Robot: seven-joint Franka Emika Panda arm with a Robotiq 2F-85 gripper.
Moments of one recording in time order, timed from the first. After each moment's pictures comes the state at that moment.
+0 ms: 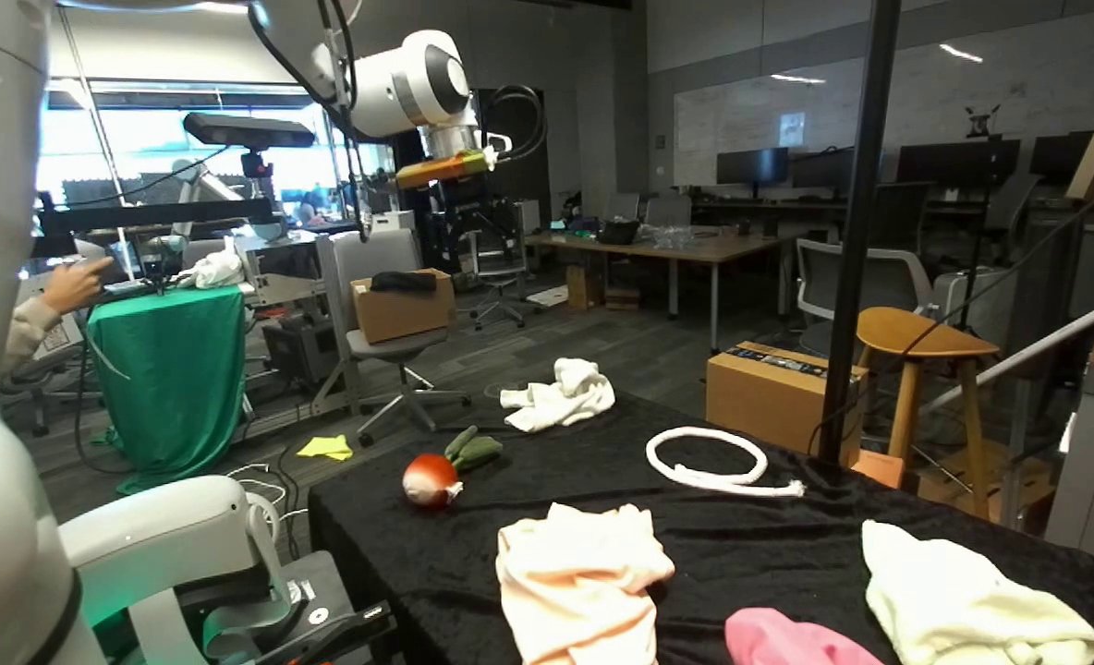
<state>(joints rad) 0.38 0.33 0.40 -1.60 -0.31 1.90 0.06</state>
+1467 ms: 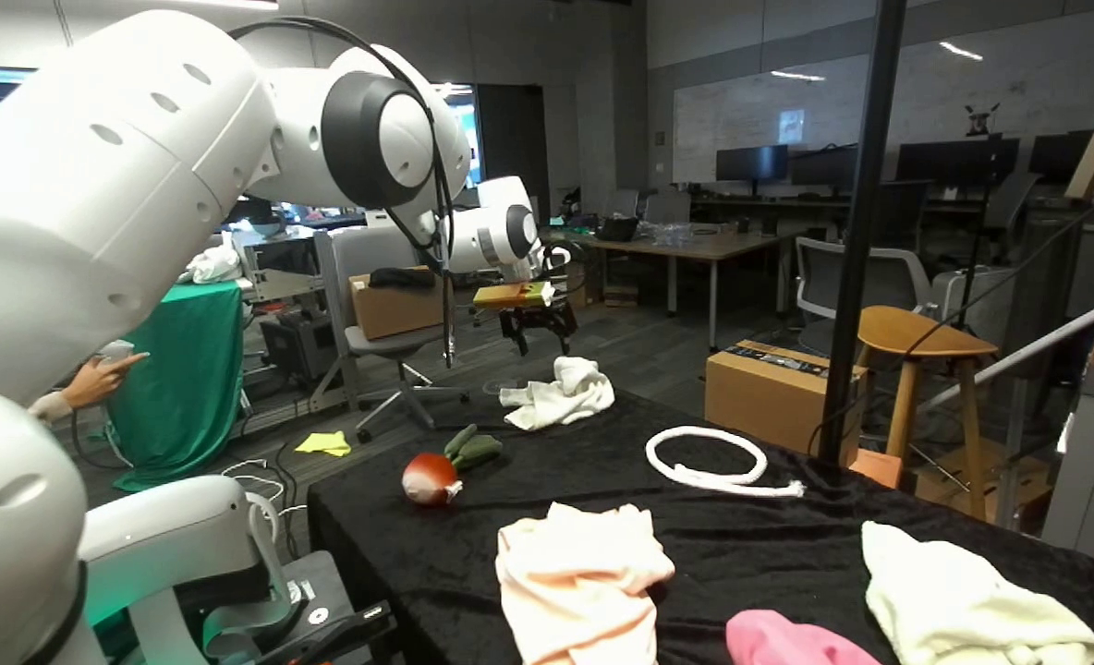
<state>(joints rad) 0.54 0.86 0.14 -1.28 -0.33 2.27 0.22</state>
